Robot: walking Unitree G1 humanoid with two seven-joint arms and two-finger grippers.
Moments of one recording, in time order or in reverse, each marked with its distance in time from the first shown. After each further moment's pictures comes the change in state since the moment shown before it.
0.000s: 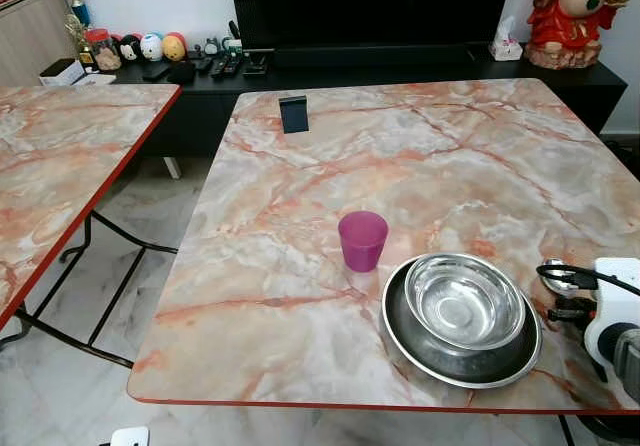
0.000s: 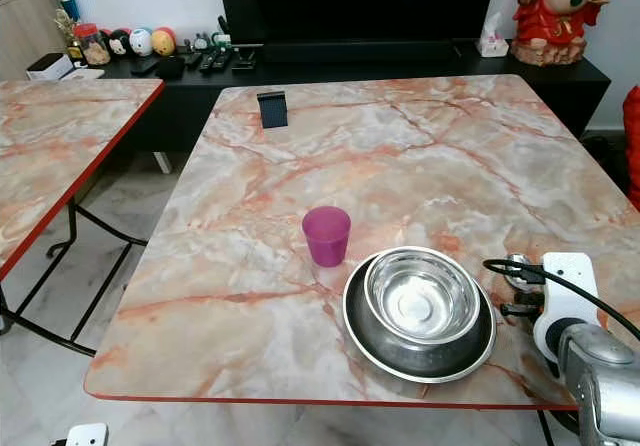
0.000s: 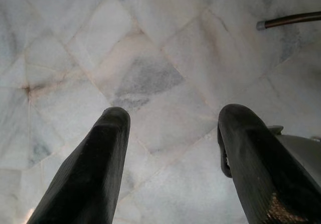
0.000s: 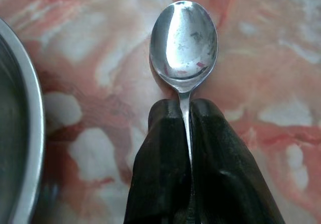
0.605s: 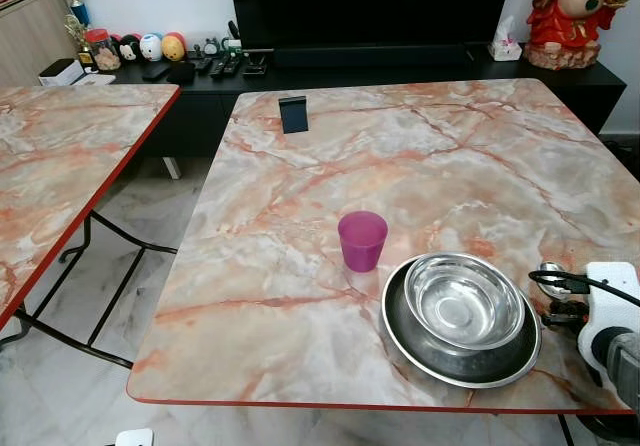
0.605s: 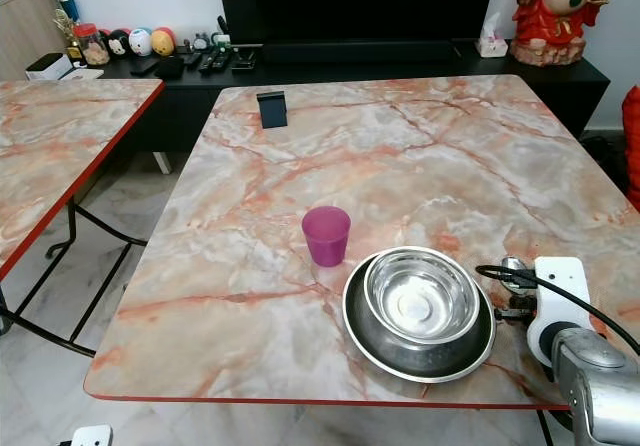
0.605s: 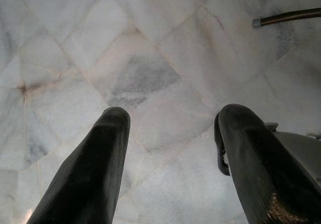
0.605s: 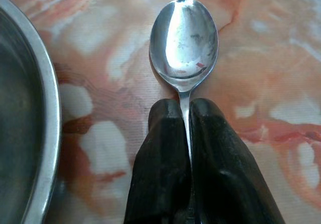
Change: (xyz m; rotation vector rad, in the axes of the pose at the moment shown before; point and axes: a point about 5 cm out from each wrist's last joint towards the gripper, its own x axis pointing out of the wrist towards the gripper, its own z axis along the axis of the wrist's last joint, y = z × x) left arm 0.000 -0.004 -0.002 0.000 0.006 -0.009; right arm 0.001 0.008 -0.001 -0.040 -0.006 0.006
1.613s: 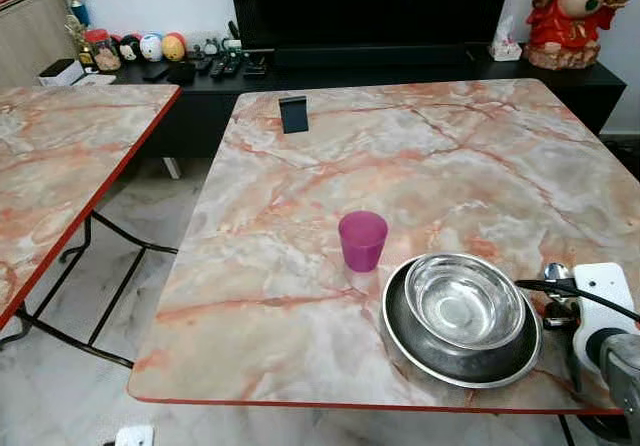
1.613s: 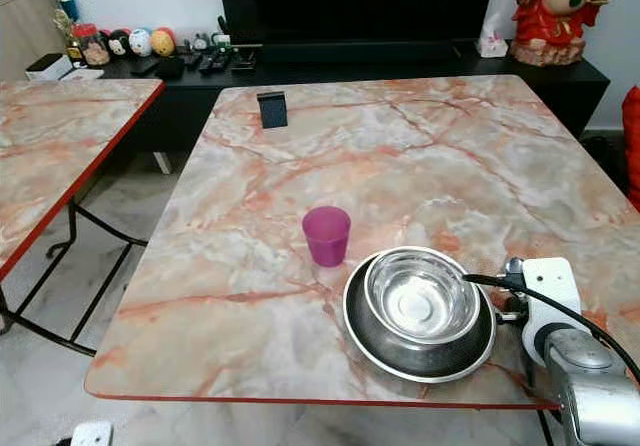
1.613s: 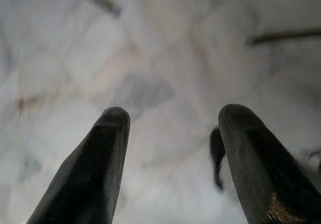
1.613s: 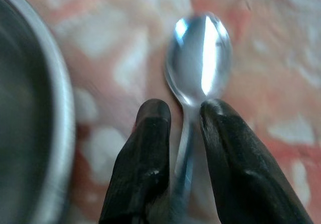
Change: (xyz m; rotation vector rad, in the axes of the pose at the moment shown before) left arm 0.006 -0.018 0.028 0.001 -0.123 -0.034; right arm 0.002 0.005 0.004 -0.102 -0.040 -0.046
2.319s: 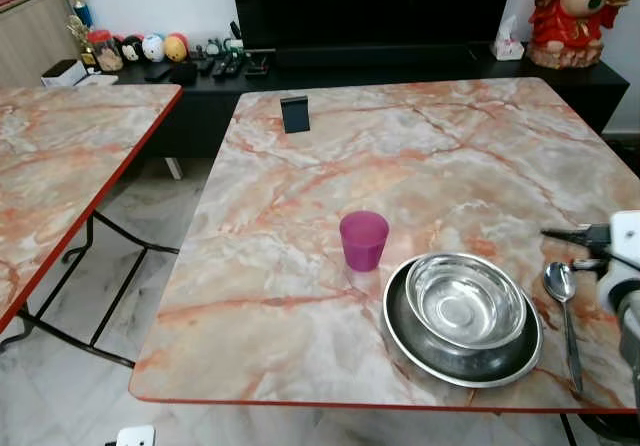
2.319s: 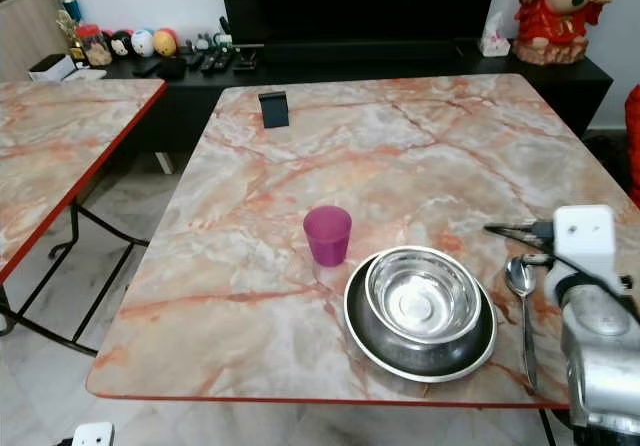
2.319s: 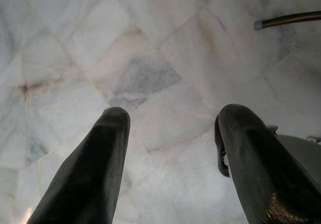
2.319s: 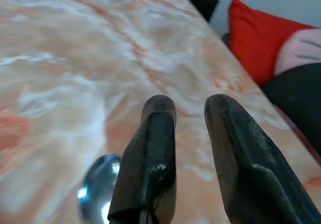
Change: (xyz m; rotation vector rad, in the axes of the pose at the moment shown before) left arm -0.009 0.018 -0.027 -0.013 0.130 0.040; right arm 0.000 -0.036 0.053 0.063 -0.276 -0.268
